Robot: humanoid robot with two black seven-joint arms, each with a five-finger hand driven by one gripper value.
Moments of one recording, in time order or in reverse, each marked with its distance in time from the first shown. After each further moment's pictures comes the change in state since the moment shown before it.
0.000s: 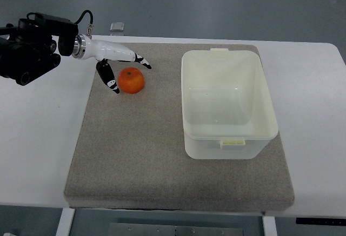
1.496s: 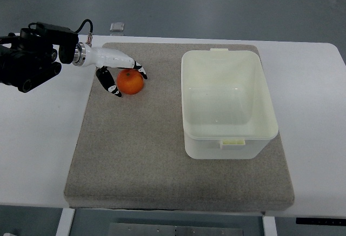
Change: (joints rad) left arm 0.028 -0.005 0.000 -0.002 0.002 0.013 0.000; right arm -0.001 0.000 0.000 0.000 0.000 0.000 0.000
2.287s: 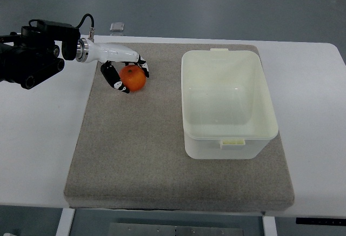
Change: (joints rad) left arm -0.002 -0.007 -0.031 0.005 -0.058 -0.011 0.000; right arm 0.000 0.000 0.001 0.000 0.000 0.000 0.000
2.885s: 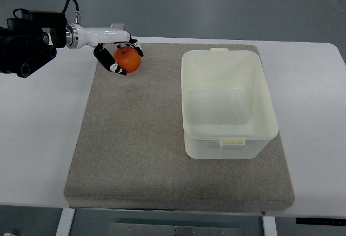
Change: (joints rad) left arm -0.017 -0.003 0.001 0.104 -0.197 -0.007 0.000; right arm 0.000 0.000 -0.001 0.000 0.000 0.000 0.000
